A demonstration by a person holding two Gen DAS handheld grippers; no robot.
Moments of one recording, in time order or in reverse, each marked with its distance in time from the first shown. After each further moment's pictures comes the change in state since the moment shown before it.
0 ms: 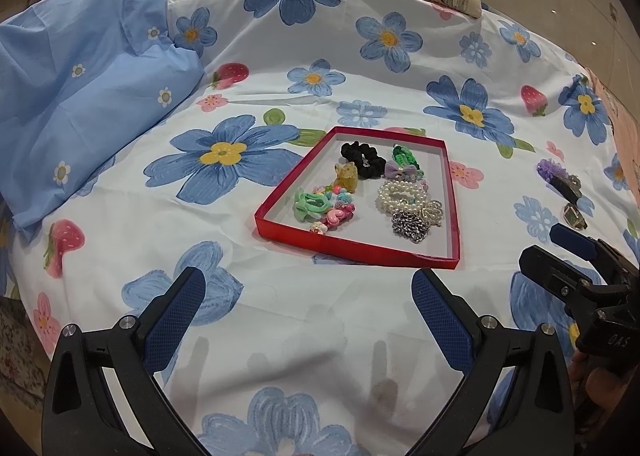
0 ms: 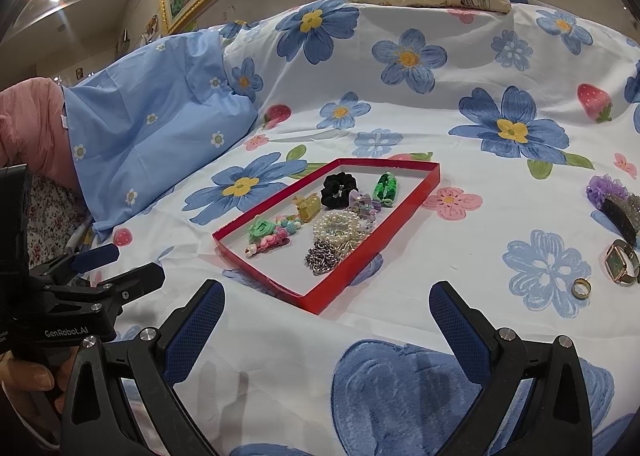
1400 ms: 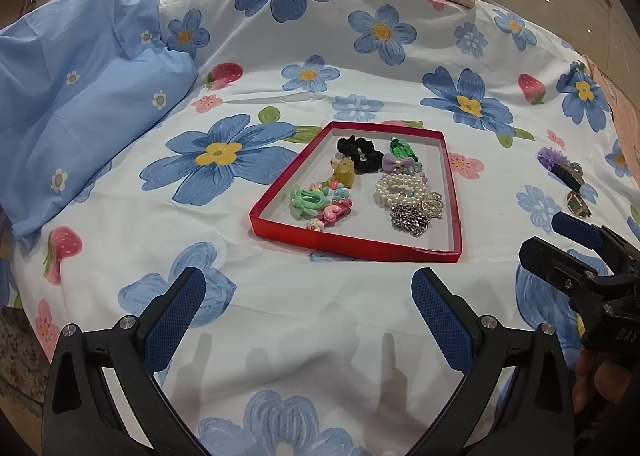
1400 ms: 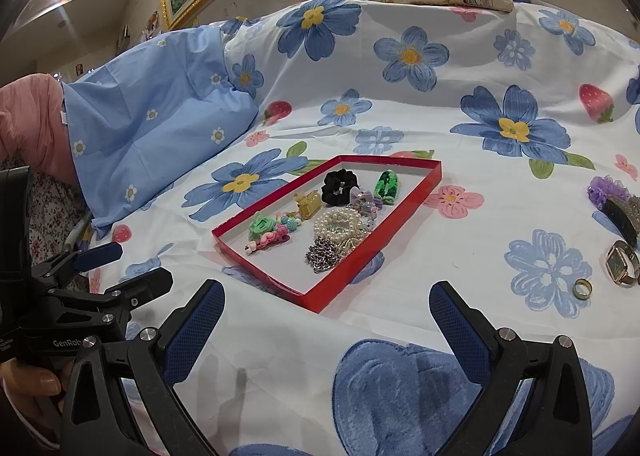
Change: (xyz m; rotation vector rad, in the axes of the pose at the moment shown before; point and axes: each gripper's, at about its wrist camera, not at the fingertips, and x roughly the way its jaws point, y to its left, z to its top) left arm 0.005 -0.006 -0.004 0.041 0.004 0.009; right arm 0.001 0.002 0.001 -0.009 0.009 0.002
